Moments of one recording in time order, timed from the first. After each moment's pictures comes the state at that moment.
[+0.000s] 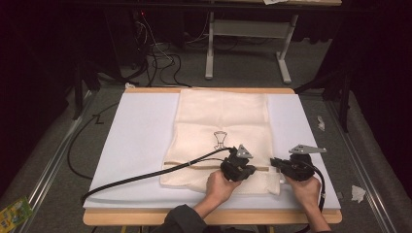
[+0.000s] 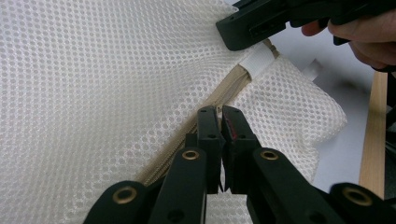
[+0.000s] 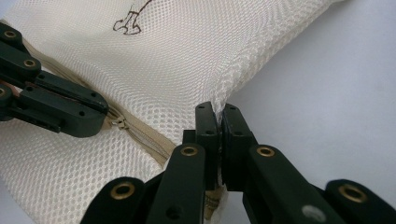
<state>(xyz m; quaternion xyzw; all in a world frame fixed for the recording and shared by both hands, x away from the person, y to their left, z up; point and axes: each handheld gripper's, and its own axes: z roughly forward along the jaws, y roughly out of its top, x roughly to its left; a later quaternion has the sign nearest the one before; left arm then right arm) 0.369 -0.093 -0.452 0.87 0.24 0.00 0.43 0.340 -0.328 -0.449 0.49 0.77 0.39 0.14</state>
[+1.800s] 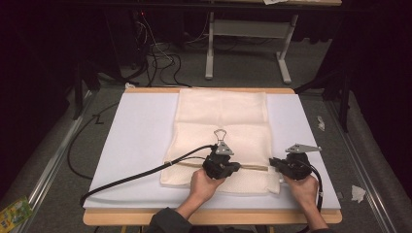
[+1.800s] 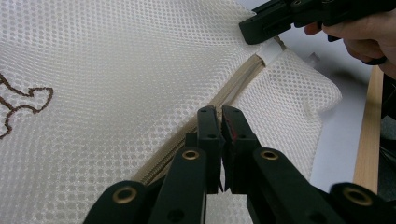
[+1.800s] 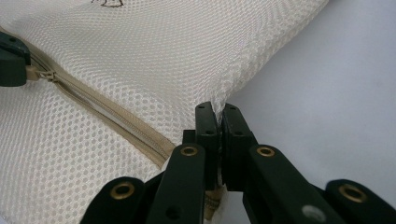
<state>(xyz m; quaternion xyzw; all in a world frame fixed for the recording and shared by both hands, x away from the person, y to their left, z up) 0.375 -0.042 -0.446 0.86 0.26 0.00 0.44 0.346 -0.323 -0.454 0.50 0.77 0.36 0.15</state>
